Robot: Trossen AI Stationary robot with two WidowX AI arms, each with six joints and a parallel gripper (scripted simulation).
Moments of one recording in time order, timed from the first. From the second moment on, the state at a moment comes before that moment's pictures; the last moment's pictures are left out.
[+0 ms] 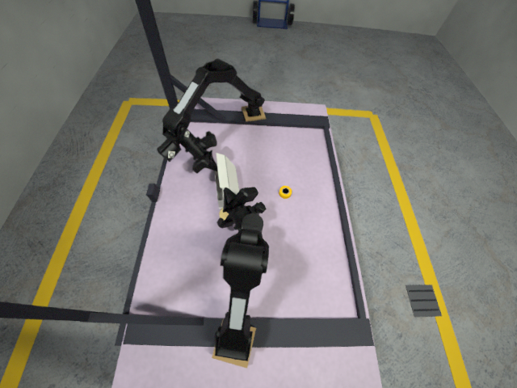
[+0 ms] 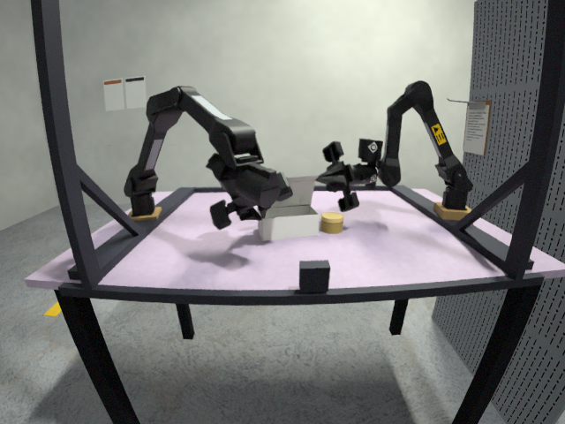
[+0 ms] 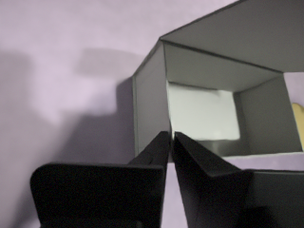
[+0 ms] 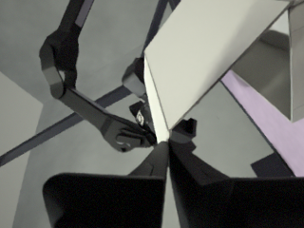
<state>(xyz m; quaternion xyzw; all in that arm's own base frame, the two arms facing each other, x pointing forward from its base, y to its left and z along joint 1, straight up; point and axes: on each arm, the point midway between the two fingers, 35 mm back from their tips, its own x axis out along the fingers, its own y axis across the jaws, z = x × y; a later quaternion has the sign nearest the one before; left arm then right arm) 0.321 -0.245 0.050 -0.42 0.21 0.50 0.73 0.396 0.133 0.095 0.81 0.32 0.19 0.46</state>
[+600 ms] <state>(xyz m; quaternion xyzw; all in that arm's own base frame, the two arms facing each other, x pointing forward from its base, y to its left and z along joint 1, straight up) 0.321 -0.245 0.050 -0.42 0.21 0.50 0.73 0.403 0.122 0.100 0.81 0.31 0.20 0.45</state>
